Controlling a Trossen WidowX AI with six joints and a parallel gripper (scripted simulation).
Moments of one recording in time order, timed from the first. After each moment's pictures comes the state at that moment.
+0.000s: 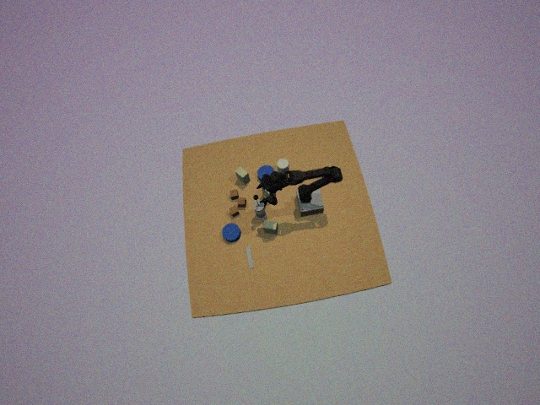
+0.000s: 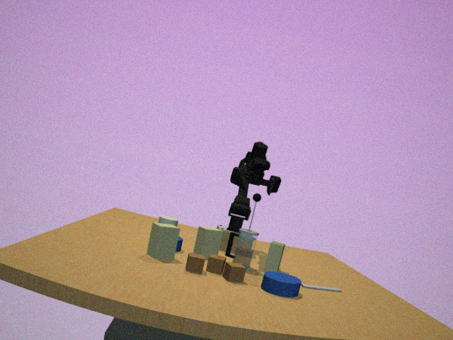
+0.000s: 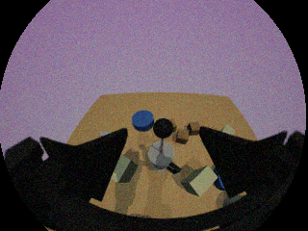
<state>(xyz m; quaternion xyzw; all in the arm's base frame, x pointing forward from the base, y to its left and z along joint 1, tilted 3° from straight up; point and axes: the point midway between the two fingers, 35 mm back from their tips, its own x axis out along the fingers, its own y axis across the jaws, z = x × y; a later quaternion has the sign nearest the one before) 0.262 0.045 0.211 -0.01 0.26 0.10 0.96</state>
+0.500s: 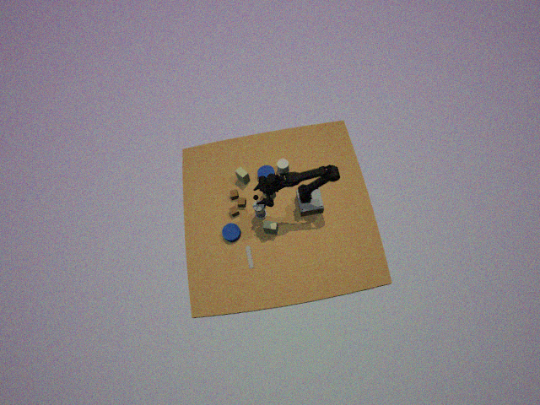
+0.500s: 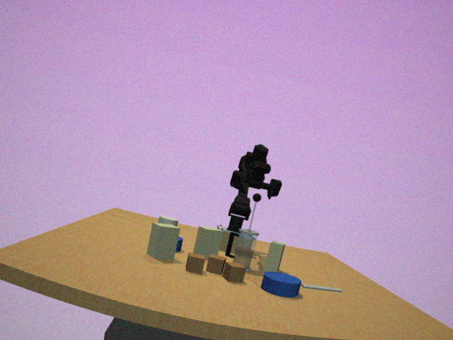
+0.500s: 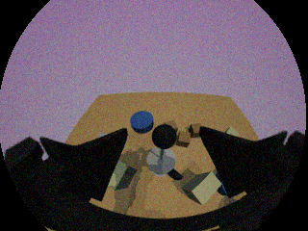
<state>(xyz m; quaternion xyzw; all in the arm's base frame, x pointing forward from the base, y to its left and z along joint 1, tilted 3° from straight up) 0.282 0.049 0.198 -0.01 0.26 0.10 0.96</state>
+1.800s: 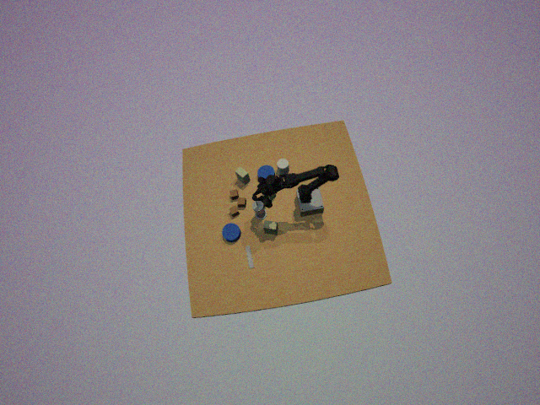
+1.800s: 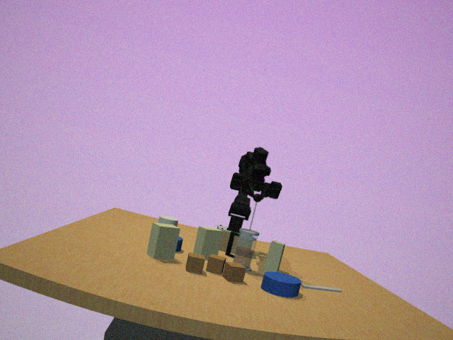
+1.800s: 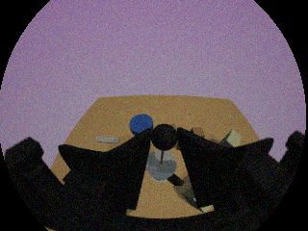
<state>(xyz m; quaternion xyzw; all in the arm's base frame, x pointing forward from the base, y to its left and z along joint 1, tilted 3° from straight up) 0.292 0.052 0.188 -0.01 0.25 0.10 0.96</state>
